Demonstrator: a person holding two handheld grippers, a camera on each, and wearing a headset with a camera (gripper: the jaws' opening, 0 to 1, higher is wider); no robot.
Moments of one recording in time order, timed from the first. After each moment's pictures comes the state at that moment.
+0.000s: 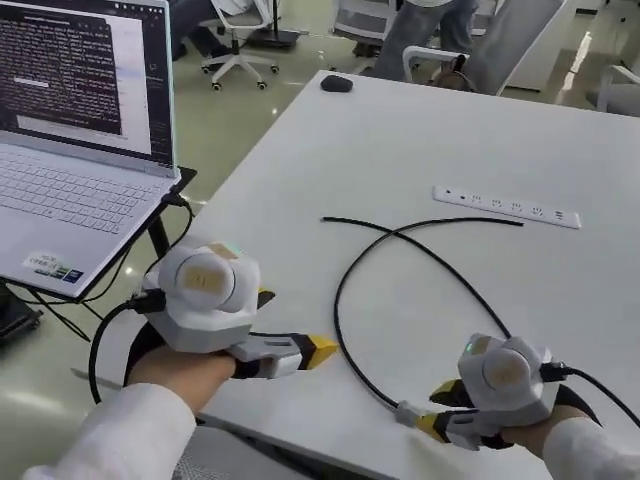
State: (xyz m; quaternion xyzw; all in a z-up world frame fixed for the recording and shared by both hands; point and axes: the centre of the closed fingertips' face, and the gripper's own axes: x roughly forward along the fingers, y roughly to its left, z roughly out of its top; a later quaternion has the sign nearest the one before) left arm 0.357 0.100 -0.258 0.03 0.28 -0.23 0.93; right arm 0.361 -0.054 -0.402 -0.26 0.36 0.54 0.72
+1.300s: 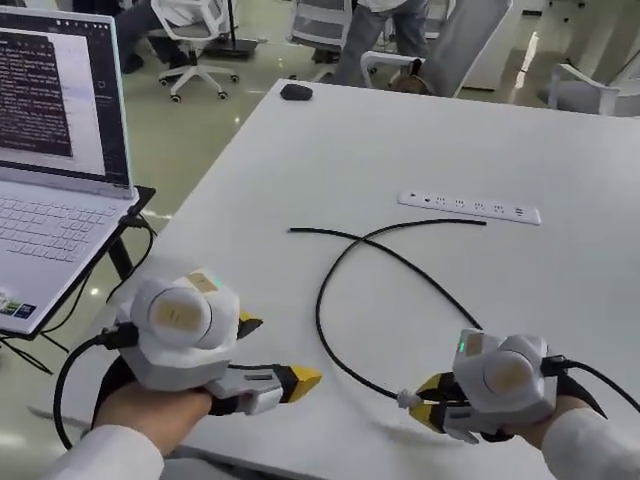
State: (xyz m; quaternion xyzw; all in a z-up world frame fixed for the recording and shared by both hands) left arm 0.352 0.075 -0.262 0.05 0.29 -0.28 0.91; right arm 0.368 -0.069 -0.355 -0.30 0.30 0.56 0.71
